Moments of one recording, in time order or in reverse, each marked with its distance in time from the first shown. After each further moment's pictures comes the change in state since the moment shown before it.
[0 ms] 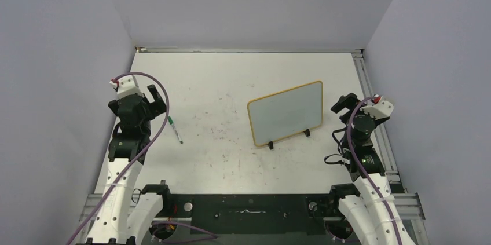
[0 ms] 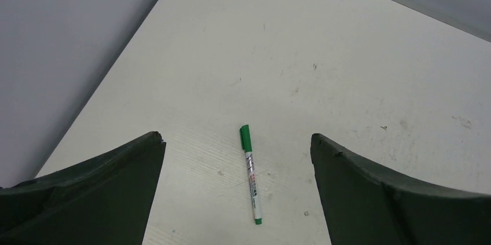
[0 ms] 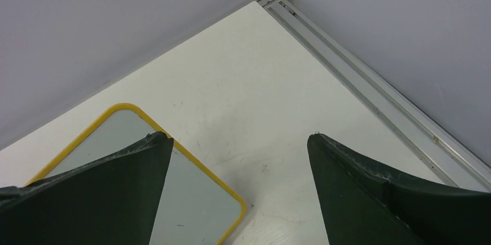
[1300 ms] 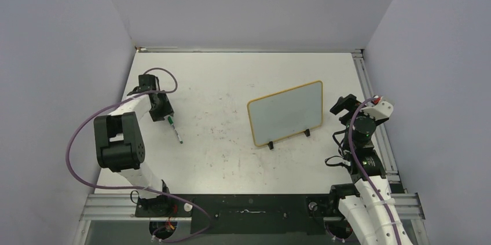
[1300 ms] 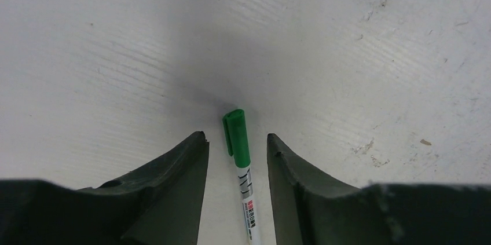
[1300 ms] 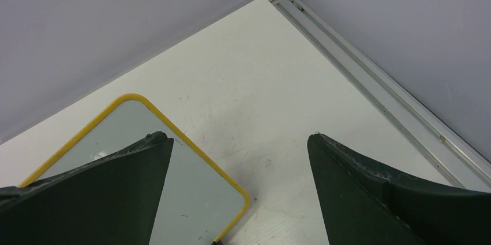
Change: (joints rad) left arm 0.174 0.939 0.249 -0.056 0.371 -0.047; right arm 0.000 -0.016 0.002 -0.033 -0.036 0.002
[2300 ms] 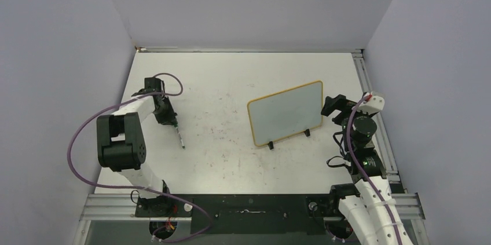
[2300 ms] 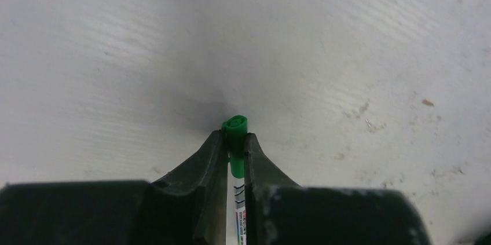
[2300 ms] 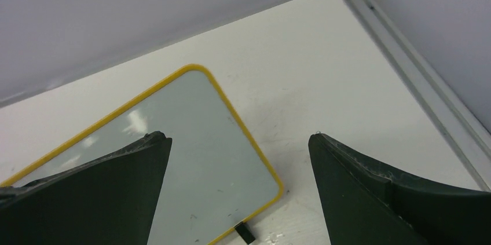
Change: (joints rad) left arm -0.050 0.065 0.031 -0.086 0.008 -0.001; right arm 0.008 -0.002 0.008 0.011 -0.169 -0.038
